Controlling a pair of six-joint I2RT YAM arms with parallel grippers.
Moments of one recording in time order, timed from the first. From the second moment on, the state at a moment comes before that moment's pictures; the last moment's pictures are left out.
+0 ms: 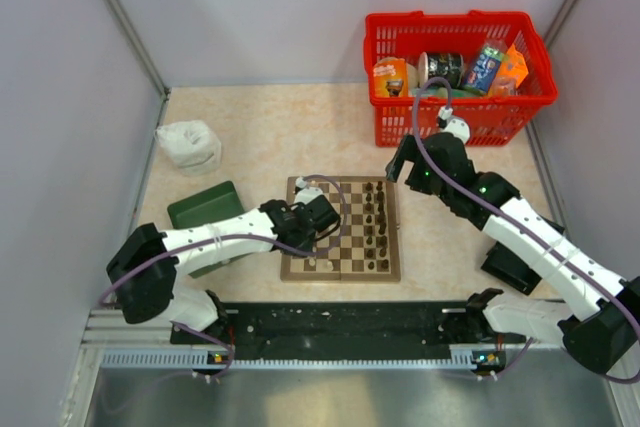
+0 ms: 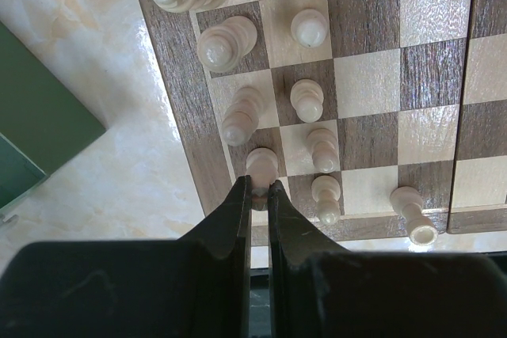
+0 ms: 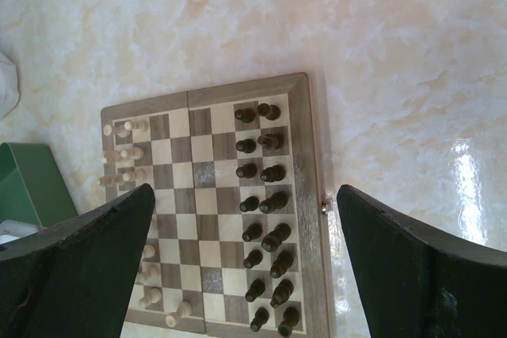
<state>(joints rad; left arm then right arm) -0.99 1.44 0.95 -0.80 -0.36 -0.75 0.62 1.11 1.05 -0.59 0.34 0.73</state>
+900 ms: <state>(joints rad) -0.98 1.44 0.95 -0.84 -0.39 -0.76 0.62 1.11 1.05 -0.59 0.32 0.73</state>
